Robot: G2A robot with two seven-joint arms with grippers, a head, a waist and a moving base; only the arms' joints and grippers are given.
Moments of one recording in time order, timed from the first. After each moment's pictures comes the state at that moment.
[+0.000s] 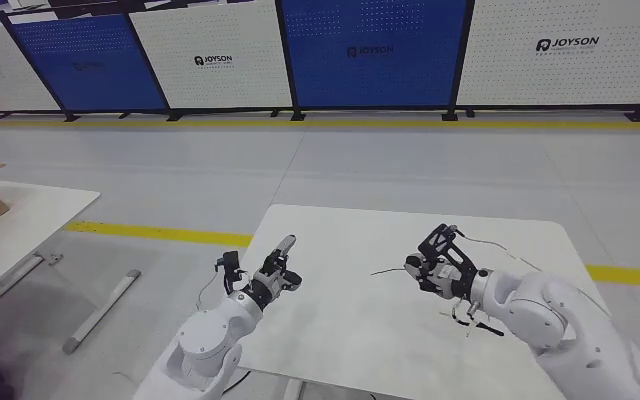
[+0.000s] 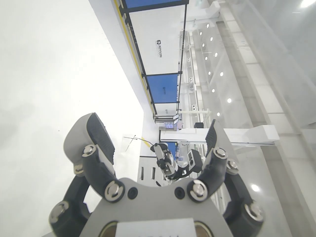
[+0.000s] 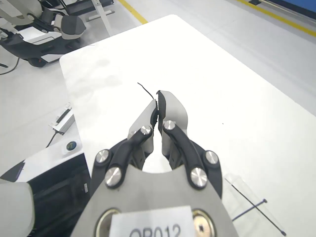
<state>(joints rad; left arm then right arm) 1.71 -1.12 -1.49 -2.03 -0.39 0.34 -0.11 -0.89 -0.95 0.80 -1.64 -0.57 -0.34 0.65</state>
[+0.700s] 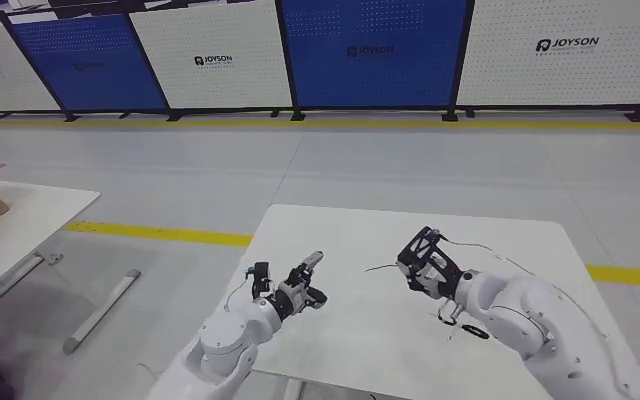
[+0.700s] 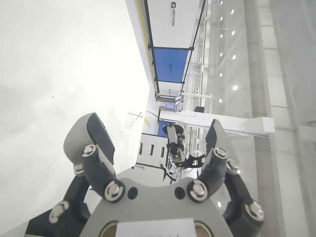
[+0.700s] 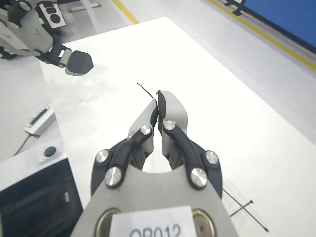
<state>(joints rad) 1.65 -1.09 -1.37 -1.96 -0.52 0.34 -0.18 -0.88 -0.97 0.74 -1.72 -0.81 -0.24 0.62</state>
